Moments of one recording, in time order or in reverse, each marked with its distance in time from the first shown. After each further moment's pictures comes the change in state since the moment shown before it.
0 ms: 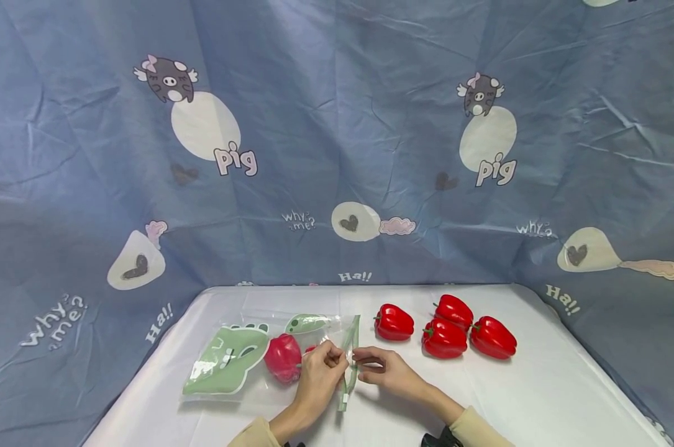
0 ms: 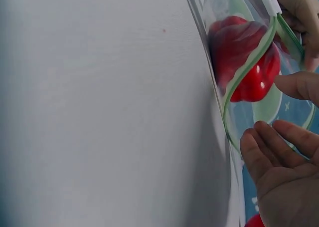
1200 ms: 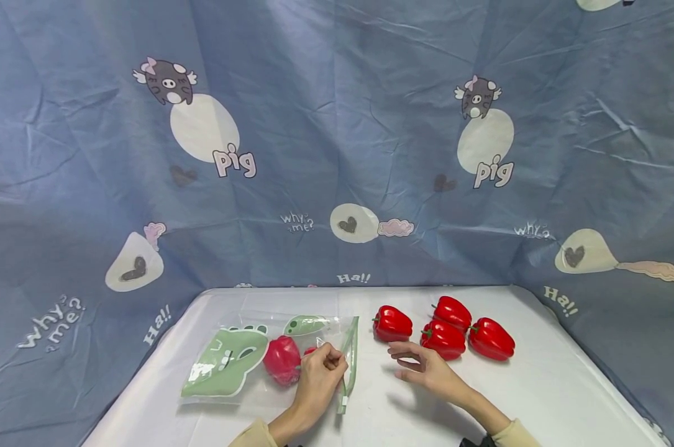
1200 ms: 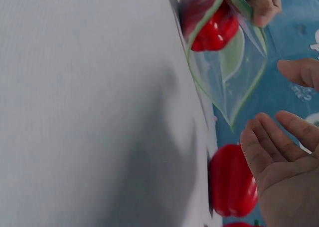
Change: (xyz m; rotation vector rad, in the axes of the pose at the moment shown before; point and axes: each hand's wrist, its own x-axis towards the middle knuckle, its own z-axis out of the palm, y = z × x) left_hand 0.000 -0.002 0.003 0.031 0.045 0.042; right_hand -0.051 -0.007 -0.054 -0.018 0.077 -0.067
